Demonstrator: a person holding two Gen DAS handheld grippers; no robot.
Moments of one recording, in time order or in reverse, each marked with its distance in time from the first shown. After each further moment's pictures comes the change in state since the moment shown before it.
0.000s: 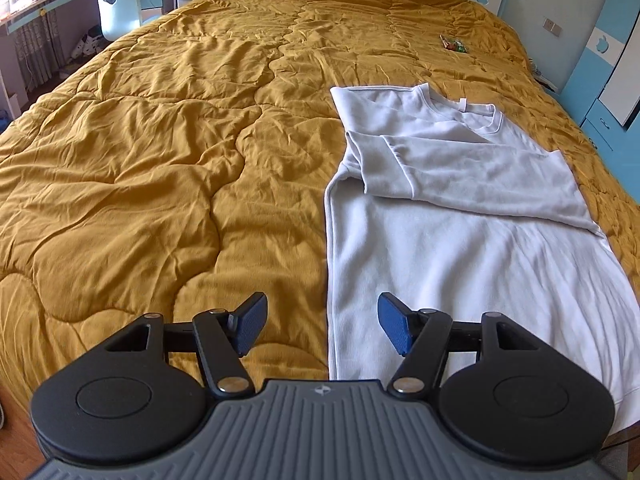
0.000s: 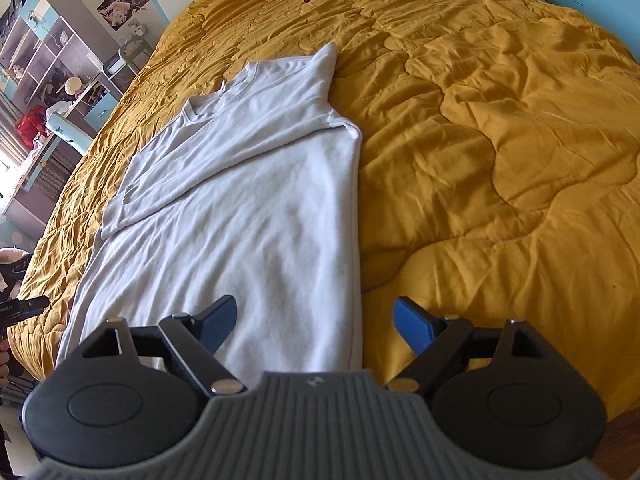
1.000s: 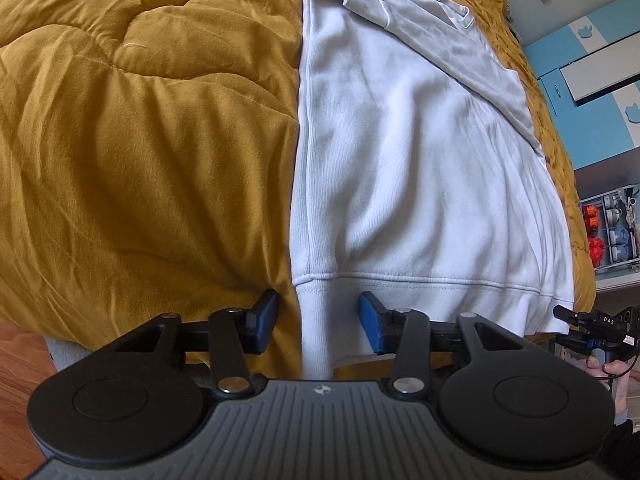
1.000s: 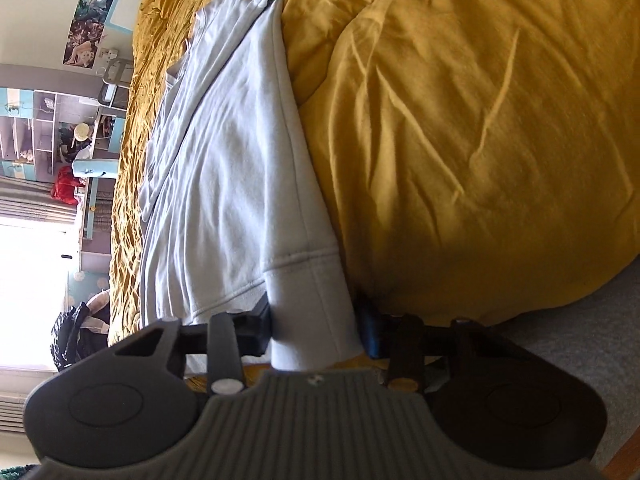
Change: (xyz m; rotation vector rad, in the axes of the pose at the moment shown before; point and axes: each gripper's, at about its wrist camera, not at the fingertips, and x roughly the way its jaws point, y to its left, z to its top) left arm 0.023 0.032 -0.087 -0.182 0.368 -0.341; right arm 0.016 -0.059 -0.087 0.423 0.234 0.276
